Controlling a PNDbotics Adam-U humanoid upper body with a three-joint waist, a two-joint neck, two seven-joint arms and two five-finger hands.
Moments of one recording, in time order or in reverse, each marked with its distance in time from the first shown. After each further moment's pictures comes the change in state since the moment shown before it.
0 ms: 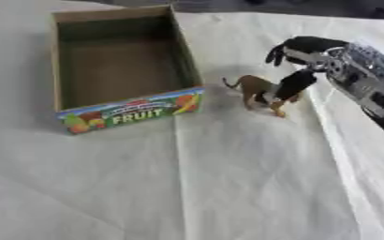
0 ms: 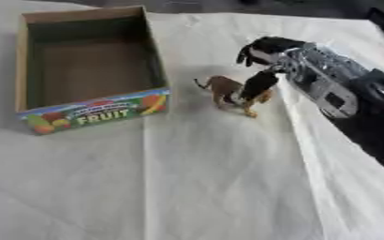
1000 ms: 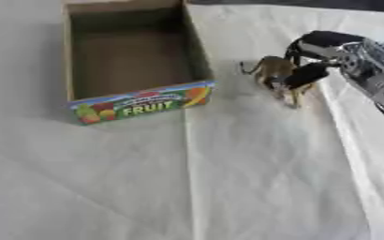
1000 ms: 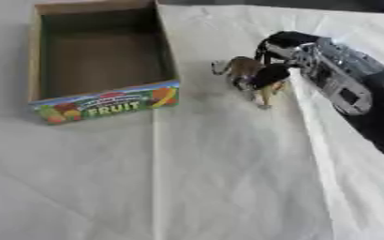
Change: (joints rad) left arm 0.000 0.000 0.000 0.000 0.002 0.000 0.000; right arm -0.006 0.005 0.000 0.008 -0.013 0.028 0.001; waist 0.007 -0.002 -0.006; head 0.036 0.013
